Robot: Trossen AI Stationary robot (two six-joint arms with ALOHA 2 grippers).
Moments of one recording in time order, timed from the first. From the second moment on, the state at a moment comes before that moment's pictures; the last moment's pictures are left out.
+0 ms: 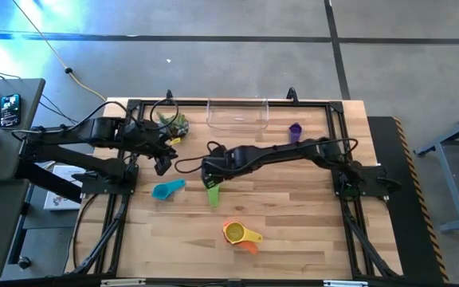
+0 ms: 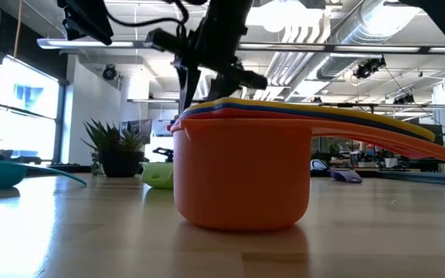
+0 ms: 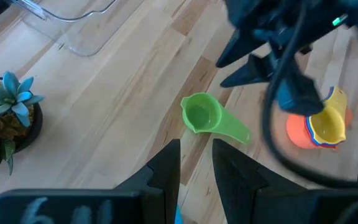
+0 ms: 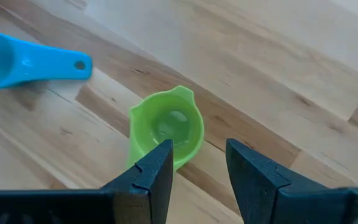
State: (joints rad) left arm 0.04 0.95 1.07 -1.00 -0.10 -0.49; right arm 0.08 2.21 2.00 -0.99 0.23 1.05
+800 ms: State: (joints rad) left arm 0.04 0.95 1.07 -1.00 -0.10 -0.49; right arm 0.07 2.35 2.00 -0.93 0.22 1.03
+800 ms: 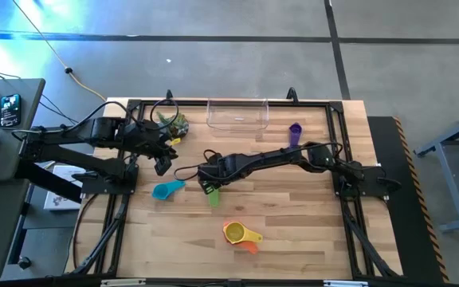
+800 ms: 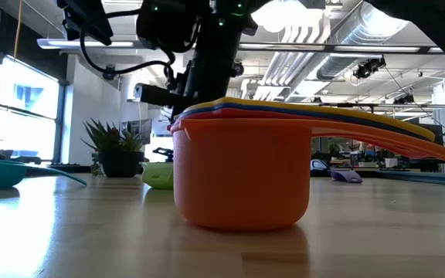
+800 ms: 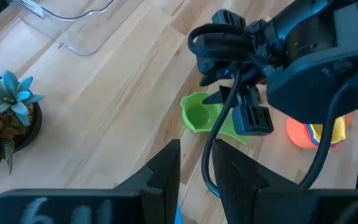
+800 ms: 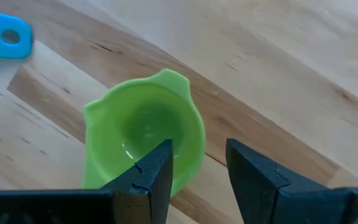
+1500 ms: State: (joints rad) left arm 0.04 0.95 1.07 -1.02 -0.11 -0.49; right arm 0.07 2.39 2.00 -0.94 0.13 1.01
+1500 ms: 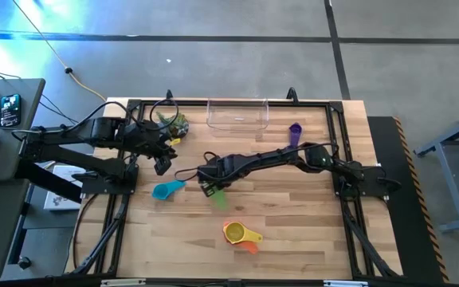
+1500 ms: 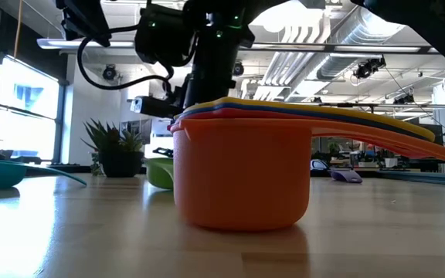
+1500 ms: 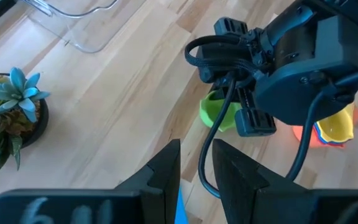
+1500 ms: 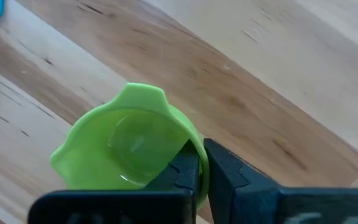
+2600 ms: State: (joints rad) left arm 0.04 0.95 1.07 -1.03 -0.12 -0.60; right arm 0.20 2.08 2.02 -1.11 -0.06 0.63
